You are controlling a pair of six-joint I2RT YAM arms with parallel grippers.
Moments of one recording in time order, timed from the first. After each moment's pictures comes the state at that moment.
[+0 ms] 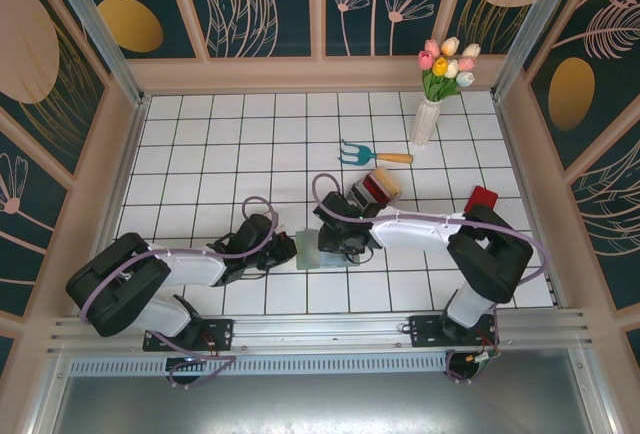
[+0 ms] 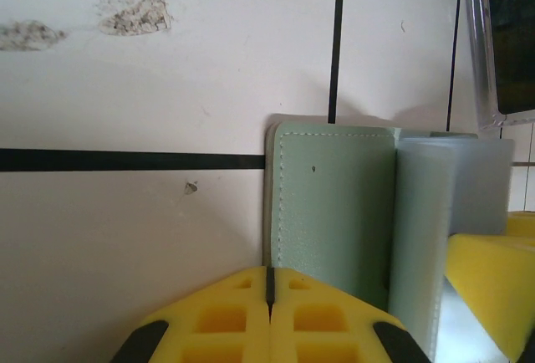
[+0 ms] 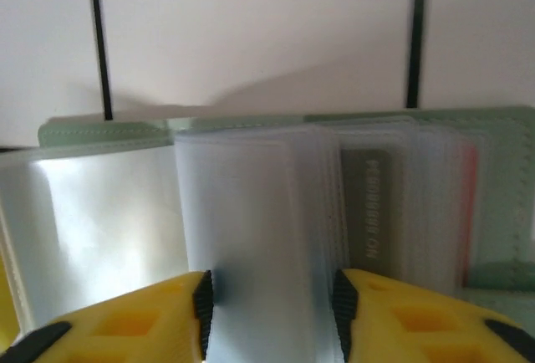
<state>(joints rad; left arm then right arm) -0.77 1.43 0.33 0.33 0.18 -1.07 0.97 1.64 0.91 -0.46 0.04 0.94</state>
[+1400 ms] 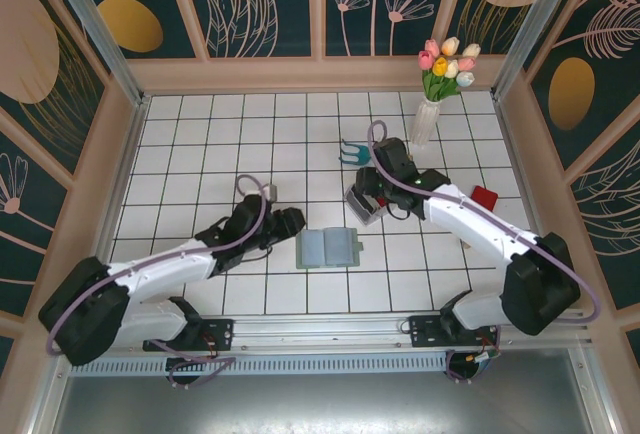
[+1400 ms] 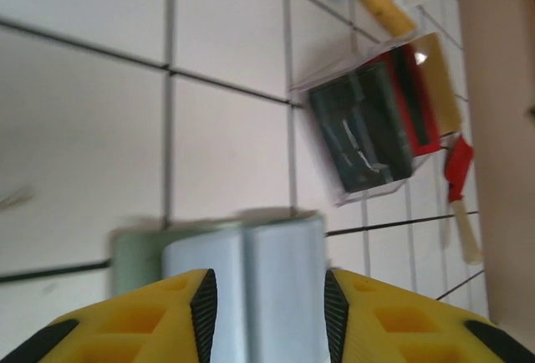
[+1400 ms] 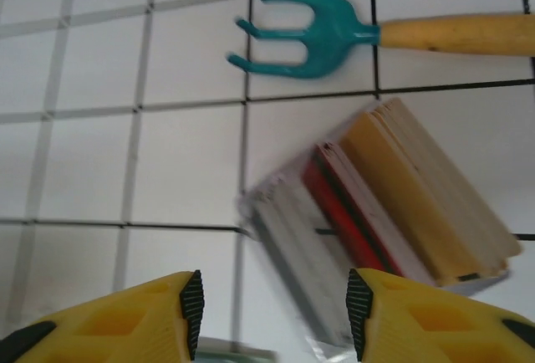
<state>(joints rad) -0.77 1.26 0.52 0.14 0.08 -1.04 0.62 1.38 1.00 -0.50 0.16 0.50</state>
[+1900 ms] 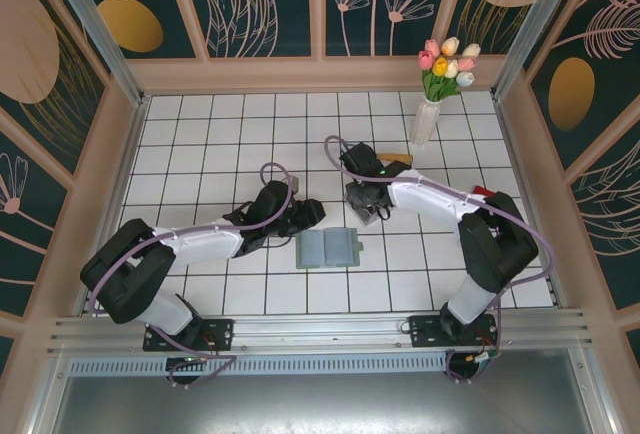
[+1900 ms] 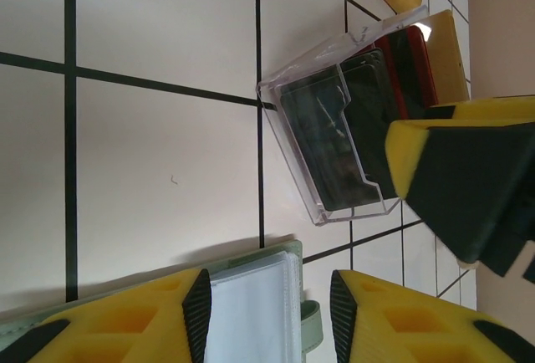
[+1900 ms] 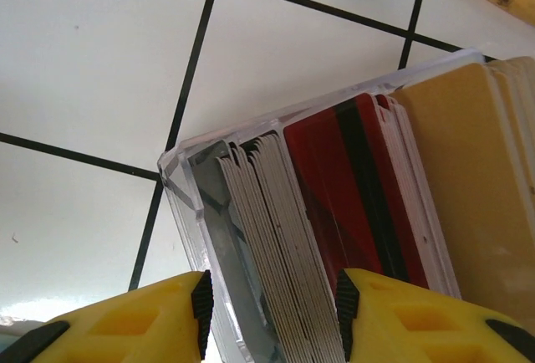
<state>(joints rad) -0.77 1.52 0.65 0.22 0.16 -1.05 0.68 1.66 1.11 -0.59 0.26 0.27</state>
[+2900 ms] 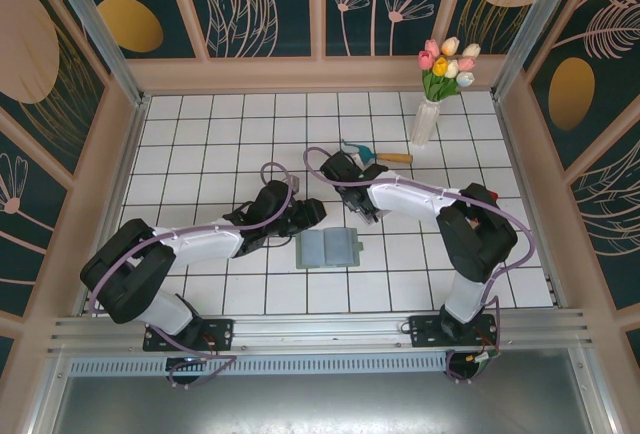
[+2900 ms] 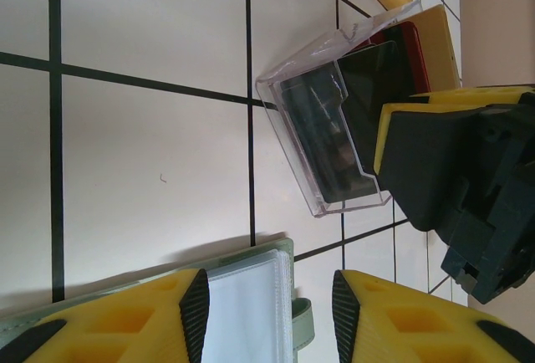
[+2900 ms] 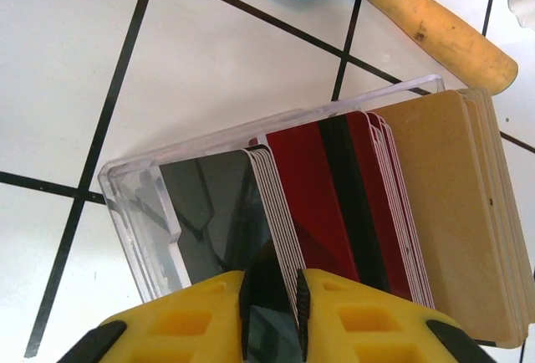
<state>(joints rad) -0.77 1.52 0.65 0.23 0.18 -1.06 0.77 1.77 1.17 -0.66 0.54 0.25</state>
